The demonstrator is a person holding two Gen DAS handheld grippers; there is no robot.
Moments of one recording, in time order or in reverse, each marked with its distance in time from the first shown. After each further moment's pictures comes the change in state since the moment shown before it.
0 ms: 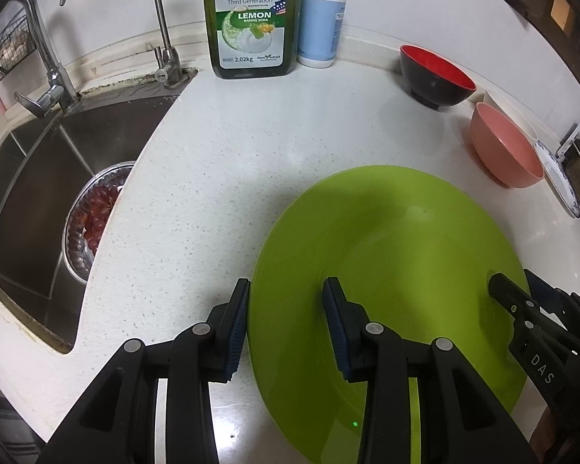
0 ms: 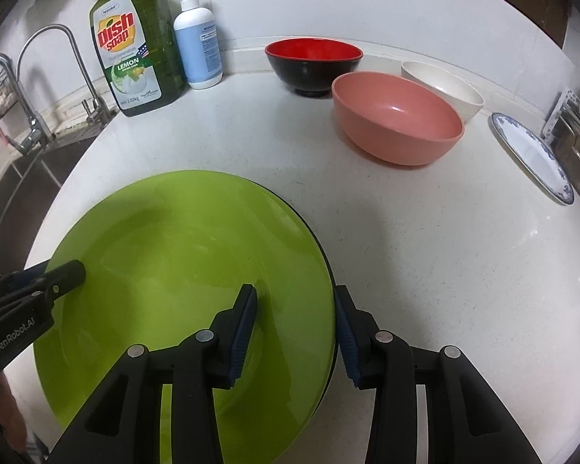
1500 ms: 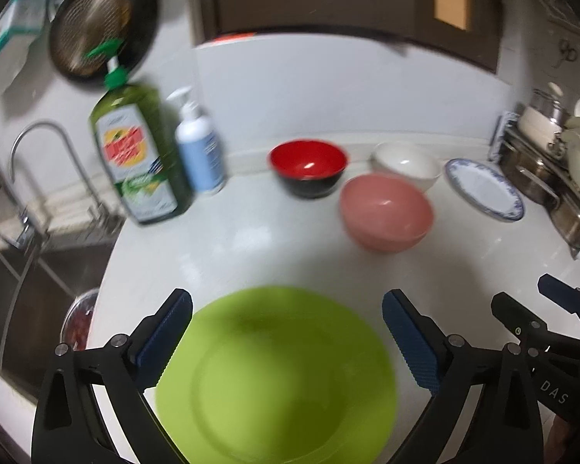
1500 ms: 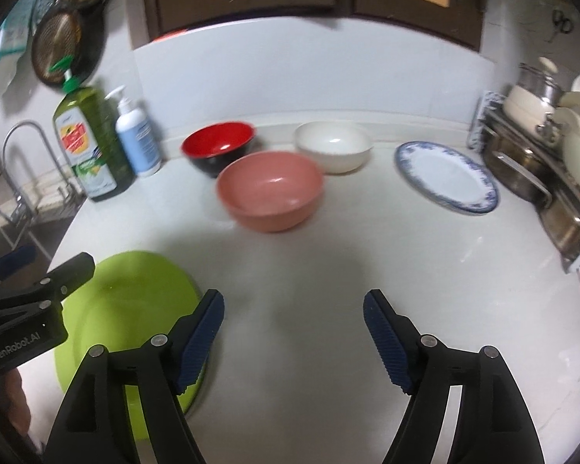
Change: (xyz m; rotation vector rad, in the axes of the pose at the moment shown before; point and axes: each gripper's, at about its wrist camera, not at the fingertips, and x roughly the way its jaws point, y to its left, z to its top) left arm -0.087 -0.133 0.038 0.262 -0.303 -0.074; right arm -0.089 -0.103 0.004 0.159 -0.200 -0.103
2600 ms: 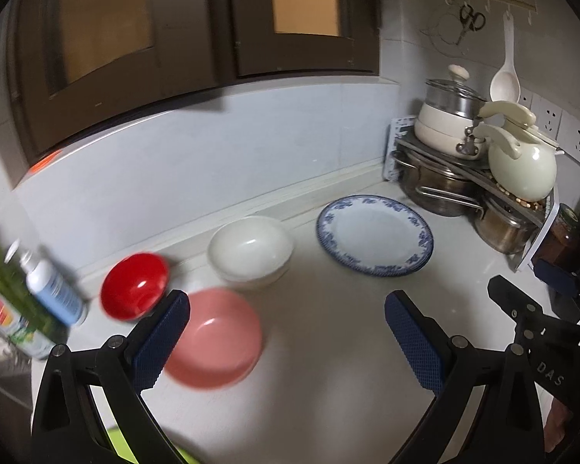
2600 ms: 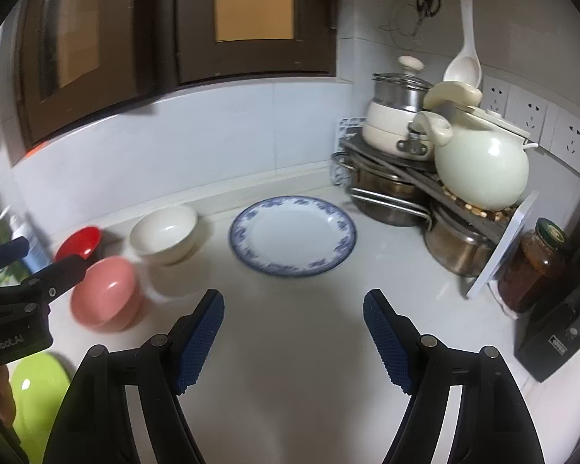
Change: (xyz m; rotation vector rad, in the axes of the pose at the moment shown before) left arm 0.032 -0.187 0.110 0.251 -0.088 -0.246; right arm -0.019 -0.172 0.054 0.216 -0.159 -0.252
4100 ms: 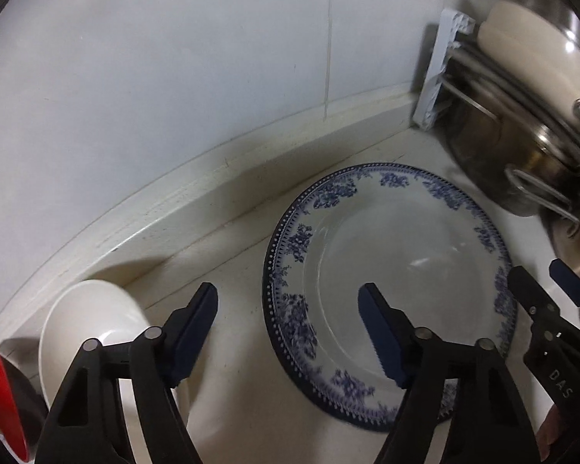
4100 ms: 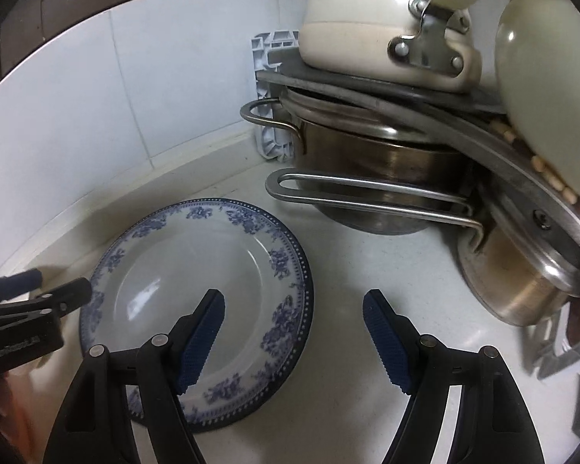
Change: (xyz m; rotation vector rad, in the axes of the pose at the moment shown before) left arm 0.292 -0.064 0.070 0.040 0.311 -0.052; right arm 0.243 -0.087 0.048 0.147 0.151 -0.109
